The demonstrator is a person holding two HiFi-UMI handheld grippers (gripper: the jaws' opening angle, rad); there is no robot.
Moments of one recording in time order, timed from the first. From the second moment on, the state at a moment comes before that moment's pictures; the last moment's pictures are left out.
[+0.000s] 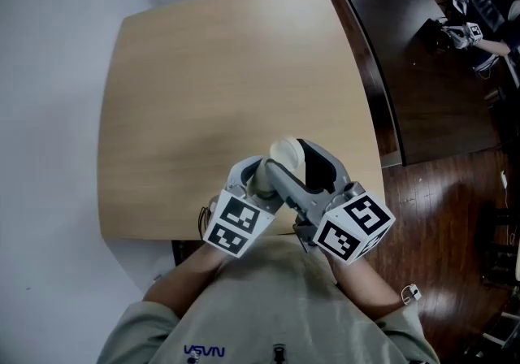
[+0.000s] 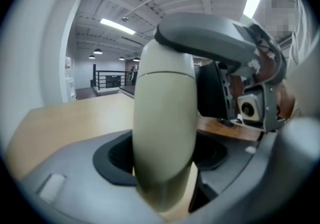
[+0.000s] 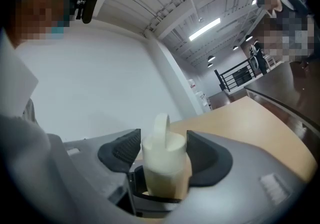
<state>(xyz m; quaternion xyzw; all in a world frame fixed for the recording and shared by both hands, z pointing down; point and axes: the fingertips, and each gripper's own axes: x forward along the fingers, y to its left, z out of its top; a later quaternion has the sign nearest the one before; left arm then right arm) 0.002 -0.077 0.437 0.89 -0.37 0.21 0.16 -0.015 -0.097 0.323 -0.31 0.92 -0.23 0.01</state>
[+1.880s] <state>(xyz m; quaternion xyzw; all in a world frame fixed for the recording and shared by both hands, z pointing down) 0.020 -0.042 0.381 0.96 -0.14 0.15 0.17 -0.009 -0.069 0.271 -0.14 0.97 -0.18 0.03</state>
